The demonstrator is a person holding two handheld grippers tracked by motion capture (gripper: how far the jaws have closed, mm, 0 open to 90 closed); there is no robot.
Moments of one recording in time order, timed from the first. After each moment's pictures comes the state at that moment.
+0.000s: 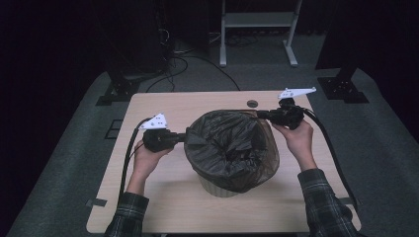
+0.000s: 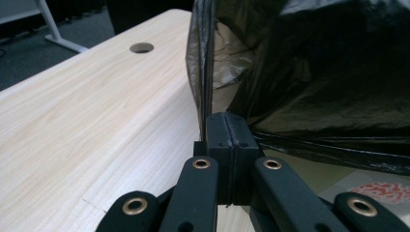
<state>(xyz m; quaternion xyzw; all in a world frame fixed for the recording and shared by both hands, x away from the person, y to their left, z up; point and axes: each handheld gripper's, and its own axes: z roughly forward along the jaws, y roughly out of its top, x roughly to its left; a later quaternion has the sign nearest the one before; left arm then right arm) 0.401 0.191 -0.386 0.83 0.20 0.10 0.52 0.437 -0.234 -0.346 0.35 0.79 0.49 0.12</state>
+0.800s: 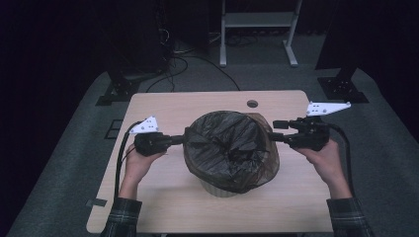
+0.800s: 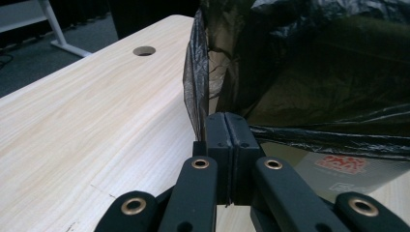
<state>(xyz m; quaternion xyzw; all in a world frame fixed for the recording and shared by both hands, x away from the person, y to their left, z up) 0.383 0.211 -0.378 0.82 0.20 0.11 0.53 0.355 -0.267 -0.319 0.26 0.78 0.56 0.06</state>
